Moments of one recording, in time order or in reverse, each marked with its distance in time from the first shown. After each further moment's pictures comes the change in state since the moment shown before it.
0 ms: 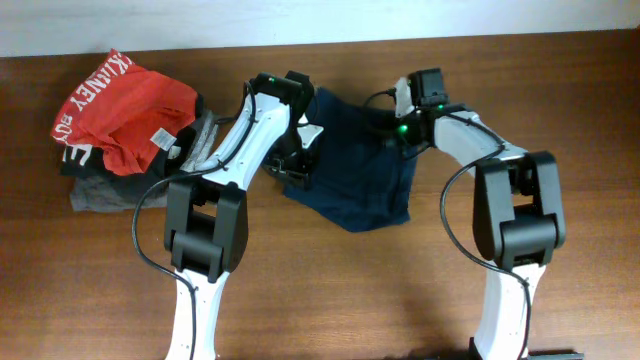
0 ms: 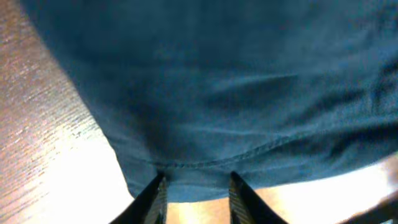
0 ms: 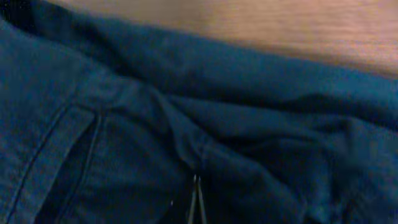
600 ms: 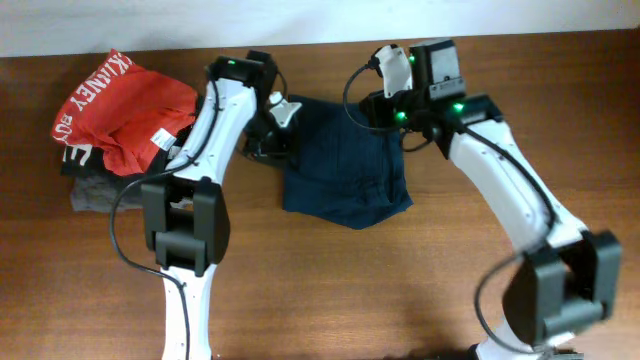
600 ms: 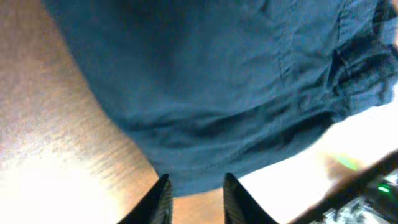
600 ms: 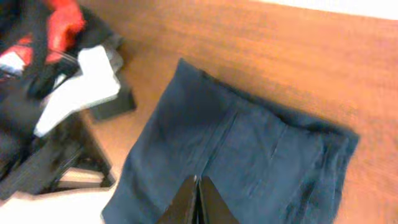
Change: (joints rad) left arm 0.107 0.000 0.097 -0.026 0.155 0.030; right arm 0.127 -0.391 -0.013 -0.040 -0.054 -0.154
